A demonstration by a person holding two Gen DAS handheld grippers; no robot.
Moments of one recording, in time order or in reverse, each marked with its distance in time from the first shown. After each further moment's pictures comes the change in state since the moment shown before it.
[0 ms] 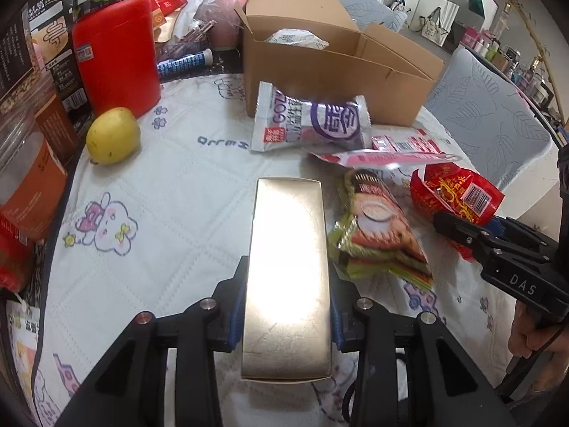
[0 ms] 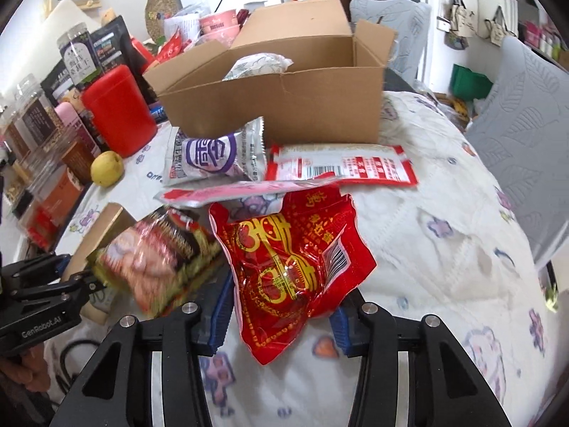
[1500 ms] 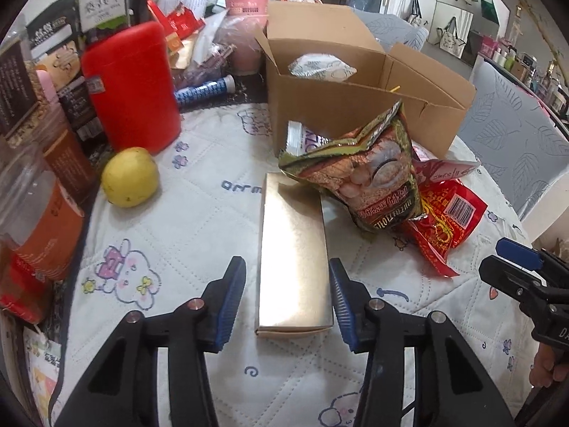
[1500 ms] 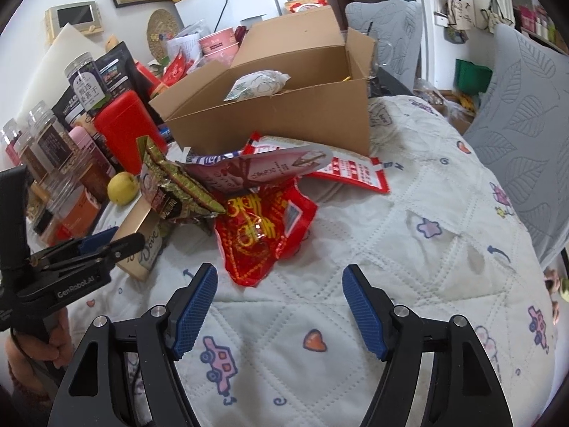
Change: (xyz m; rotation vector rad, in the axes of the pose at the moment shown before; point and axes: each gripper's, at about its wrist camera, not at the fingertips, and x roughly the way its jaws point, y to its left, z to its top) left arm 0.017 0.008 0.036 -0.008 -0.076 0.105; right arm -0.006 -0.015 0.009 0.036 -0.025 0.092
